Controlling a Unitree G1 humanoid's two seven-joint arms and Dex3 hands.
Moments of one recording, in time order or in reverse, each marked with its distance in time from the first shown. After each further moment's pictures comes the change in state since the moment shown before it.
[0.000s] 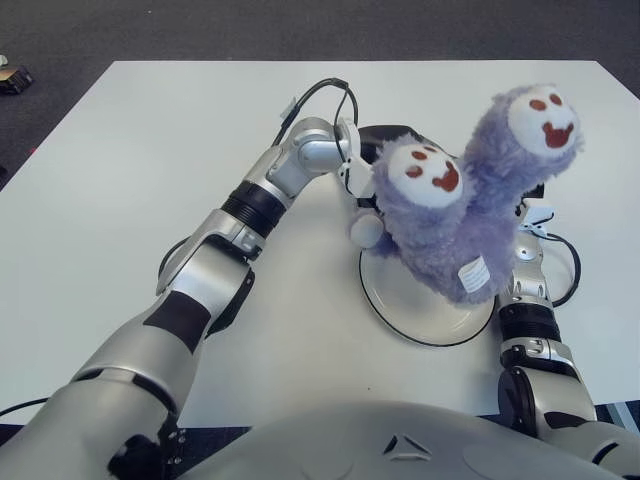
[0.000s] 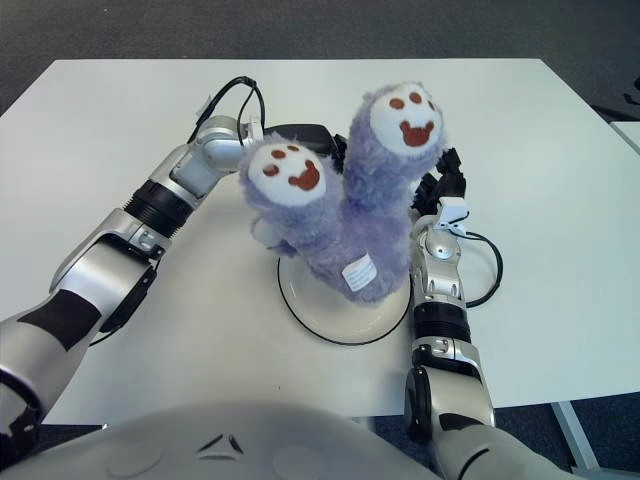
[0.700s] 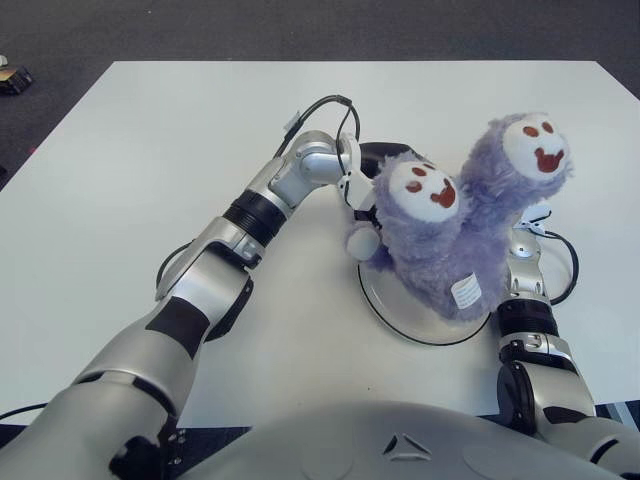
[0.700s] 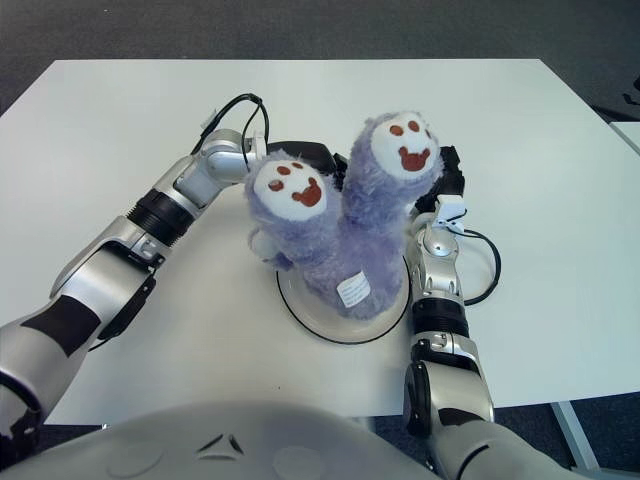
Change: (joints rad) left arm 0.013 -0.007 -0.016 0.055 -0.014 -0.058 0.004; right arm -0.007 -0.001 0.002 0.014 -0.010 -0.012 -0.017
